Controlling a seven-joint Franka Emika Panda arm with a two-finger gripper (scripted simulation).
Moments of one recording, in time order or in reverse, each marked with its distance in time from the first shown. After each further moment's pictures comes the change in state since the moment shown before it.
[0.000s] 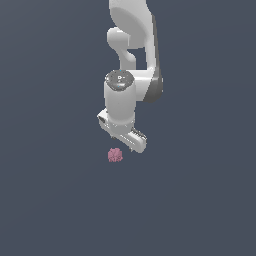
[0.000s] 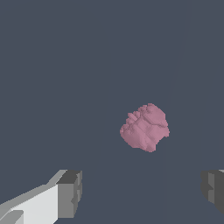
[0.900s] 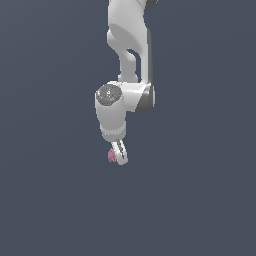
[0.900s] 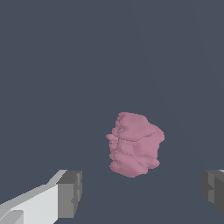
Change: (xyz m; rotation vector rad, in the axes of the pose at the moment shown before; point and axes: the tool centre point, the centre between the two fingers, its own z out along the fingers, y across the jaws) arm 0.018 0.021 0.040 -0.003 -0.017 0.559
